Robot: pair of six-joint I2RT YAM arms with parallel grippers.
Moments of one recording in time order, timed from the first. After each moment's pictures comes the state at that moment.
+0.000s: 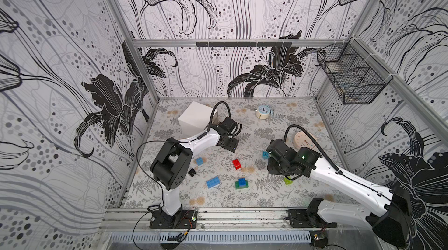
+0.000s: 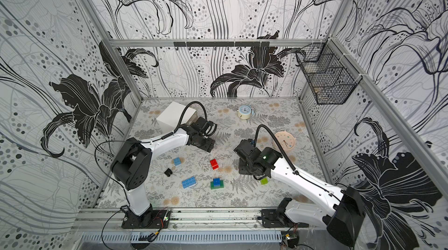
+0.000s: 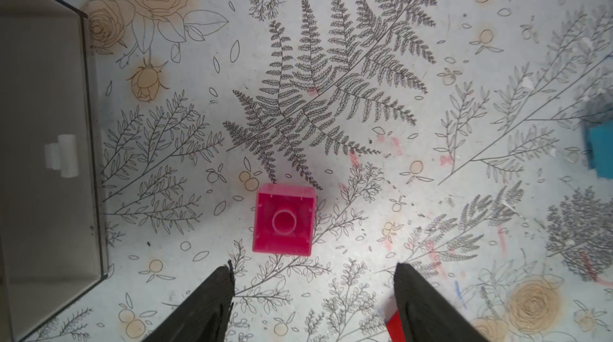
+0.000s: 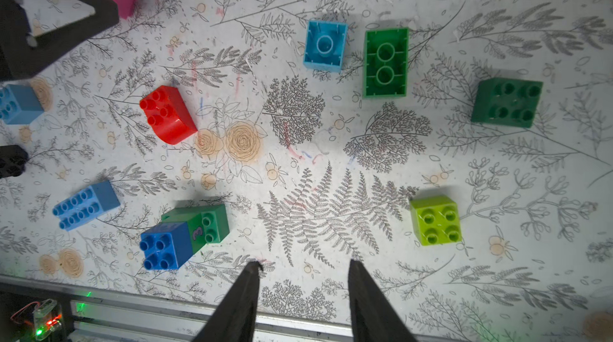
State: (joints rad) left arm -0.56 1.88 1.31 -0.63 -0.02 -0.14; right arm 0.85 1.15 0.94 -0.99 0.13 0.85
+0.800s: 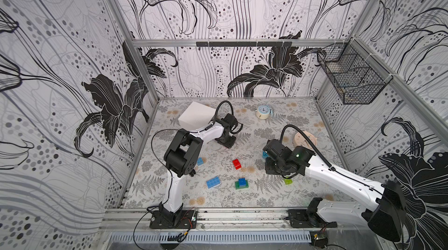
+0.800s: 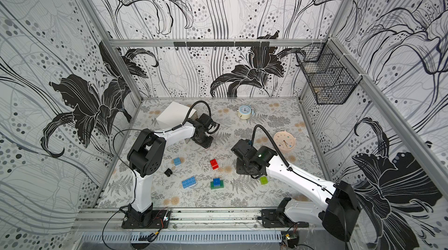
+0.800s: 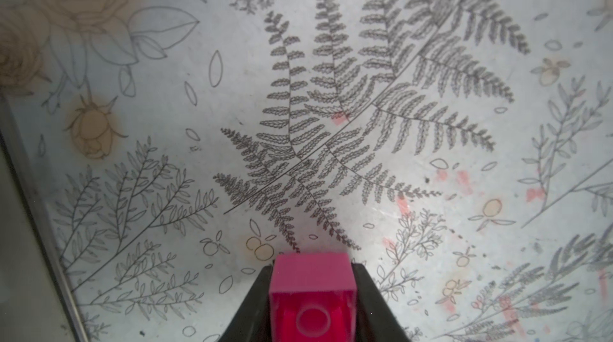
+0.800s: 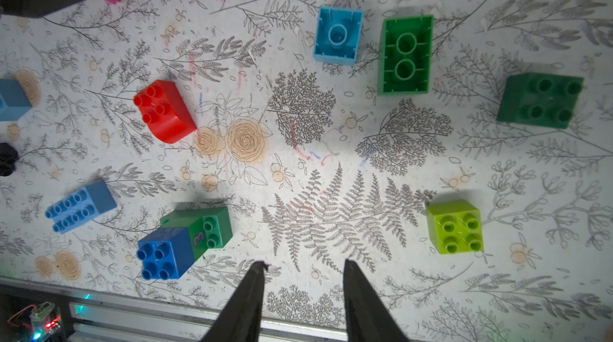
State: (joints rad) left arm -0.51 2.07 1.48 -0.73 0.03 -0.01; right arm 0.85 1.21 0.94 -0.95 0.10 0.85
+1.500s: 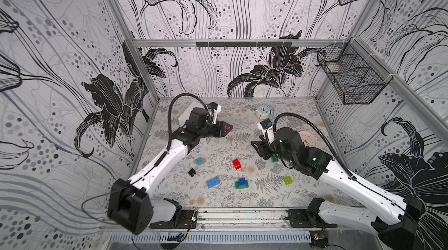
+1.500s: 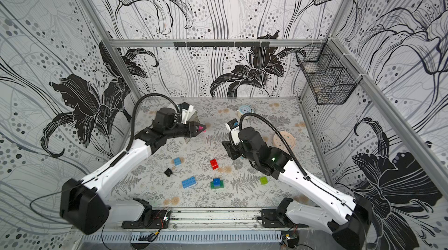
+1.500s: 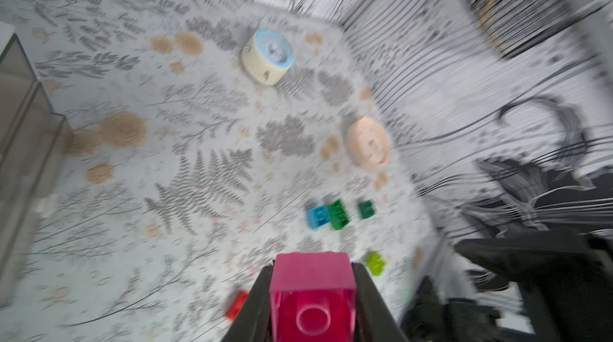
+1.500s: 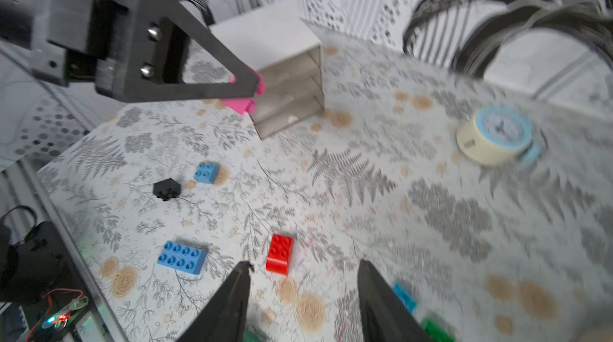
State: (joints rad) left arm -0.40 1.25 0.99 -0.16 0.52 -0.64; right arm 0.84 1.07 1.03 -0.41 0.04 0.09
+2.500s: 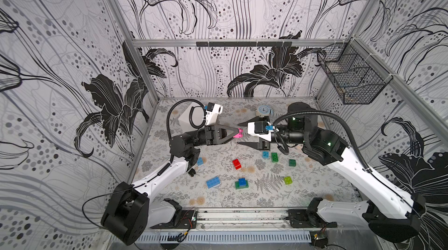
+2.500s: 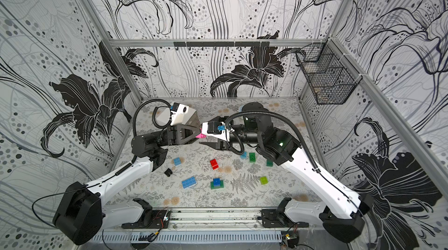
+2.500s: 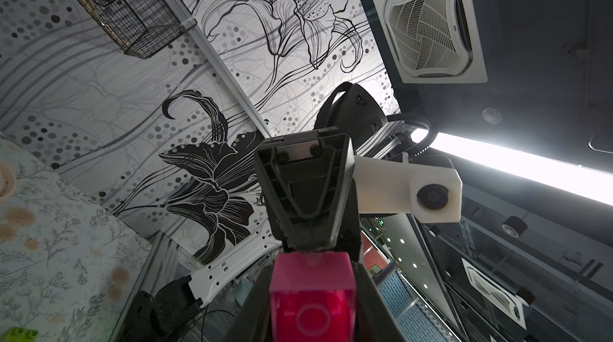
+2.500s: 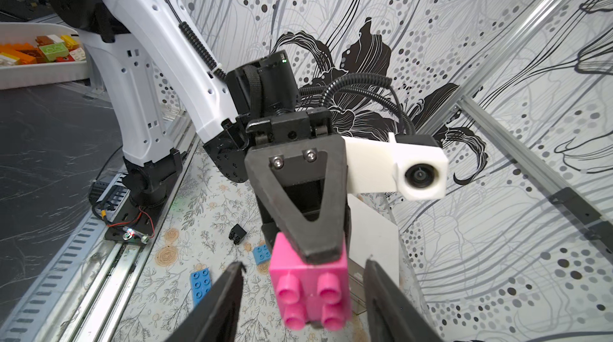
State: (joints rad) left arm -0.48 1.25 0.74 1.35 0.94 -1.76; right arm 0.84 1.21 1.46 -0.49 -0.55 -0.60
